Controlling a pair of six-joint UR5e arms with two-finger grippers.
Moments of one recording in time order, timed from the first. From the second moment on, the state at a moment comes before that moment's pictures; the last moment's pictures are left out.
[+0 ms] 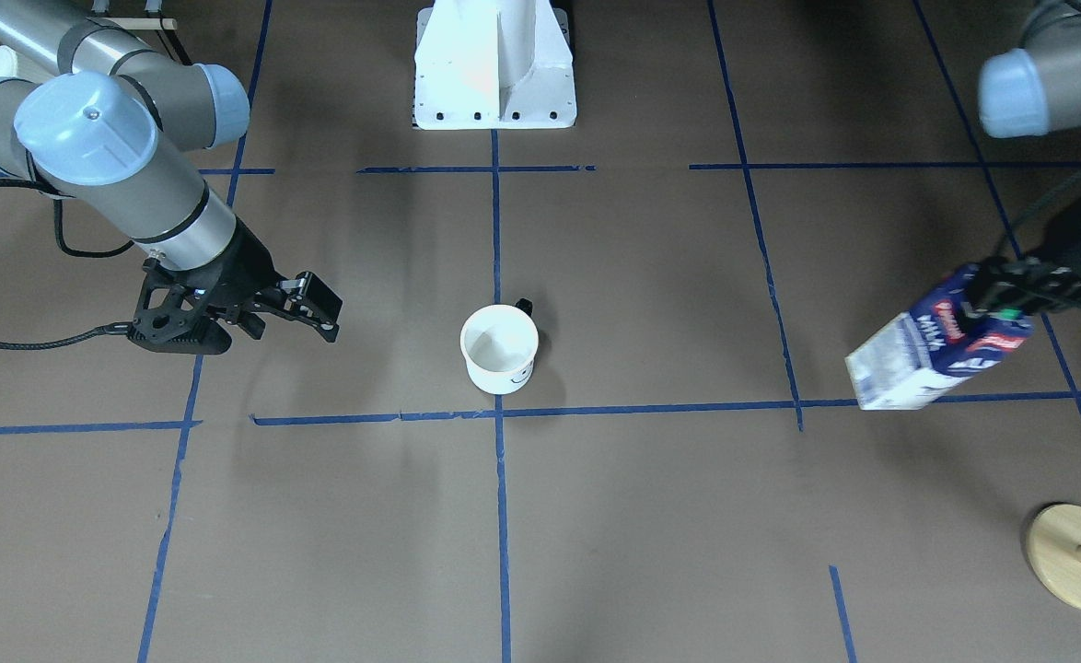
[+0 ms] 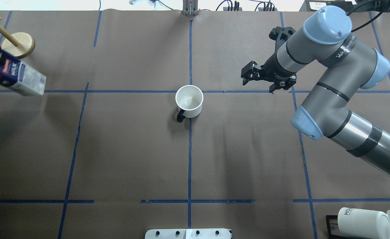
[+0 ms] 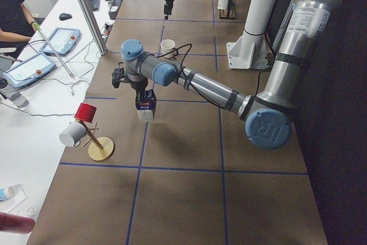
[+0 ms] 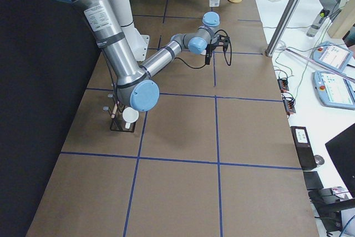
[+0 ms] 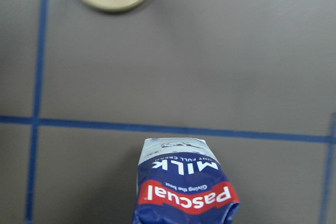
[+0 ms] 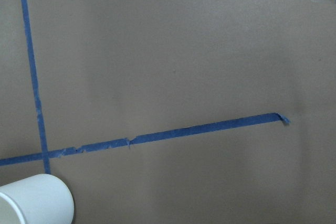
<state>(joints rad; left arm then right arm) -1.16 -1.98 -1.76 -1.60 -2.35 -0.73 0.84 -1.10 1.71 -1.32 2.14 1.24</state>
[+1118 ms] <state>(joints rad) -0.68 -2.41 -1.61 -1.54 -1.96 -1.06 0.84 -1.15 1.73 -1.32 2.08 1.24</state>
